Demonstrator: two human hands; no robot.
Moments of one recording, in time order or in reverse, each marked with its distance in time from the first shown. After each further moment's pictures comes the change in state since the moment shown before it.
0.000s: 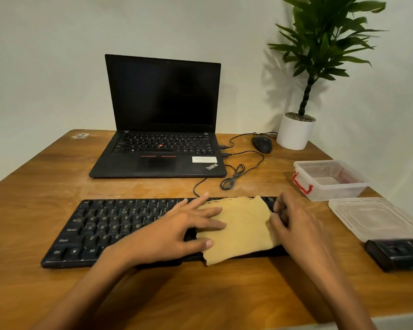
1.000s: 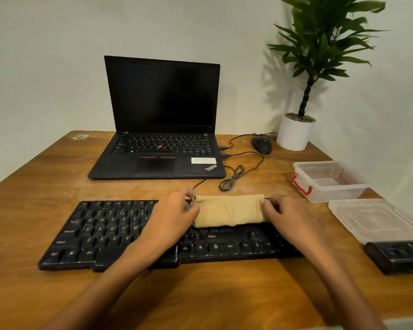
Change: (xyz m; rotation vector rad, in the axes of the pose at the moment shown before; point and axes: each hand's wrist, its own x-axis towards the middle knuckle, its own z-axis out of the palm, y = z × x) left_hand 0.028 0.000 0.007 -0.111 0.519 -0.406; right_hand 0.035 0.005 0.006 -0.022 -0.185 0.094
